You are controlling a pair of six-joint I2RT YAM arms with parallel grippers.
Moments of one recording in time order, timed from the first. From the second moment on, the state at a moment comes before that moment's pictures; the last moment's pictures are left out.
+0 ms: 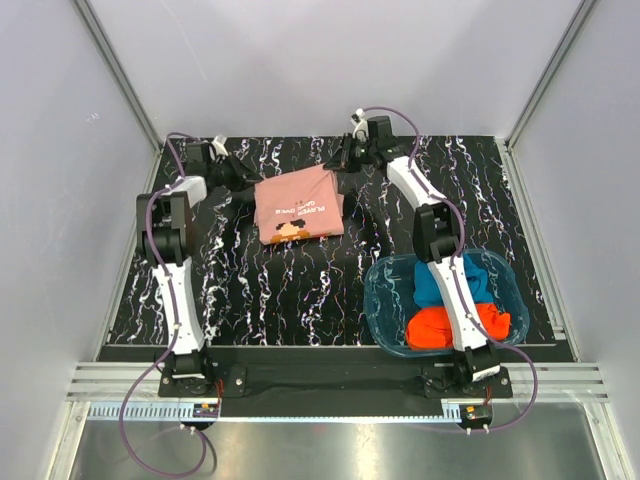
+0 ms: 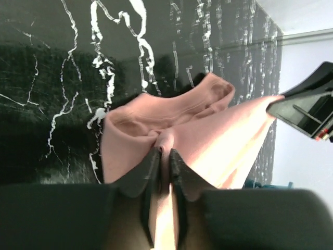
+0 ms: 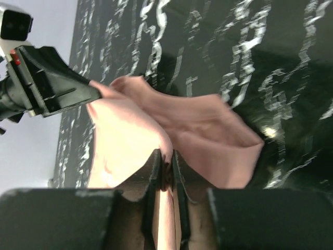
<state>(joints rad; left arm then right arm) 0.08 2.31 1.66 0.00 0.76 -0.62 0.32 2.71 2.50 -0.34 -0.67 0.56</state>
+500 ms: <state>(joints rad) 0.08 2.41 1.95 -0.14 0.66 -0.64 0.22 2.86 2.60 -0.30 -0.63 0.69</state>
